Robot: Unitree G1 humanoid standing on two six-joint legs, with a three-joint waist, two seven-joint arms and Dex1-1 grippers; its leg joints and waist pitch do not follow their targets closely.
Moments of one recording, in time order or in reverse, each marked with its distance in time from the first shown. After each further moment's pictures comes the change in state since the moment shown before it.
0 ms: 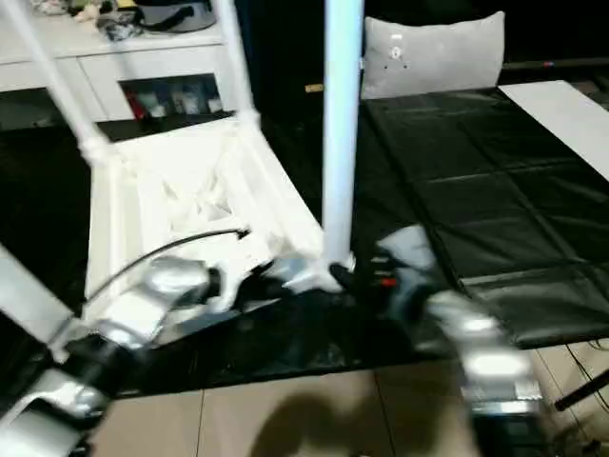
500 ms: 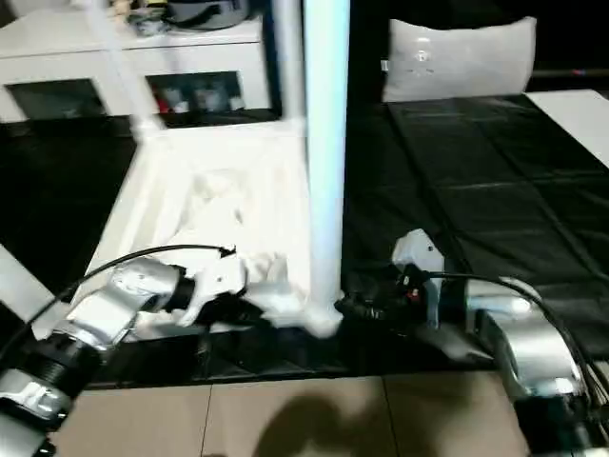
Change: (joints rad) left arm 0.002 0.122 -0.068 0.002 -0.022 -0.151 -0.288; right arm -0.092 -0.172 0.126 0.102 0.037 -0.078 0.429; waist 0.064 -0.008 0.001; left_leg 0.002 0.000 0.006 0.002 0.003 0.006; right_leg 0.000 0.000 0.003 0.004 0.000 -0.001
